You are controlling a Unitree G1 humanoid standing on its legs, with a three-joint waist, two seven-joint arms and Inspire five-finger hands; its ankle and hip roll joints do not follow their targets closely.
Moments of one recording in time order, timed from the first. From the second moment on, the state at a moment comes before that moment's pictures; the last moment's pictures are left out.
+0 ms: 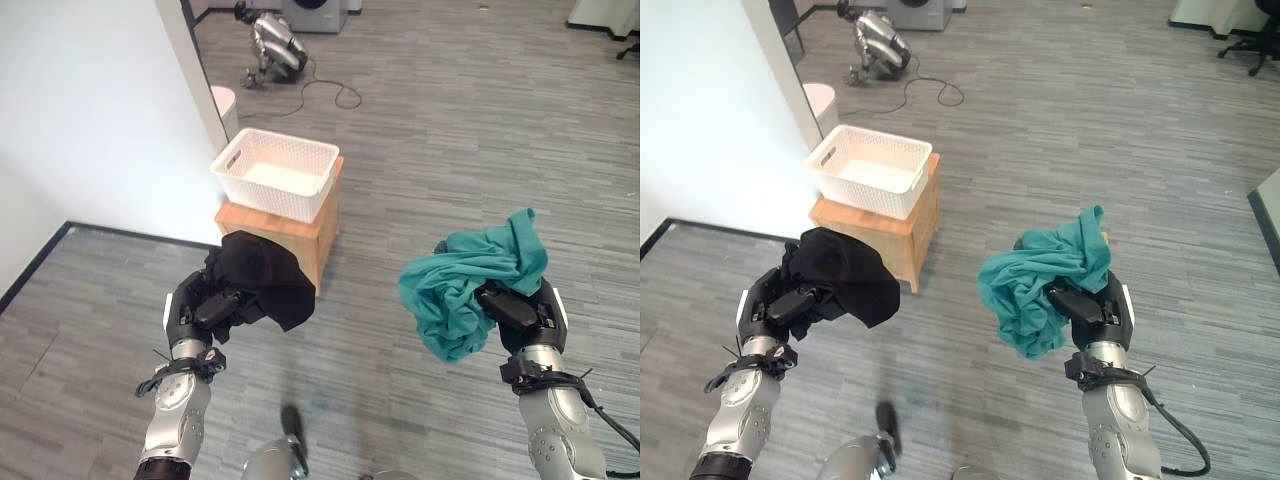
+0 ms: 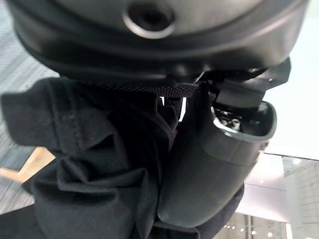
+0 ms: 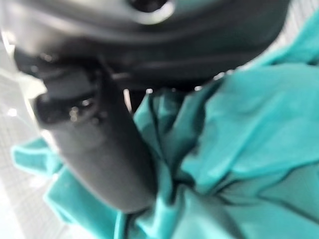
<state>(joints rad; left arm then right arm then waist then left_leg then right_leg) 0.04 0.27 0.06 0.22 -0.49 -0.15 0.17 0.15 -0.40 -0.13 -0.03 0.72 -0.11 -0.02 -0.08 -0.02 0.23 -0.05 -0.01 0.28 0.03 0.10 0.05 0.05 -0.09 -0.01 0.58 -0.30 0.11</state>
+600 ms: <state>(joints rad) 0.01 0.31 0.04 0.20 -0.47 -0.16 0.14 0.06 -0.48 -0.13 0.00 0.67 -0.10 -0.01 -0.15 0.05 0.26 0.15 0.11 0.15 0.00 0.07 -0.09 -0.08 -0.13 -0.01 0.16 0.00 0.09</state>
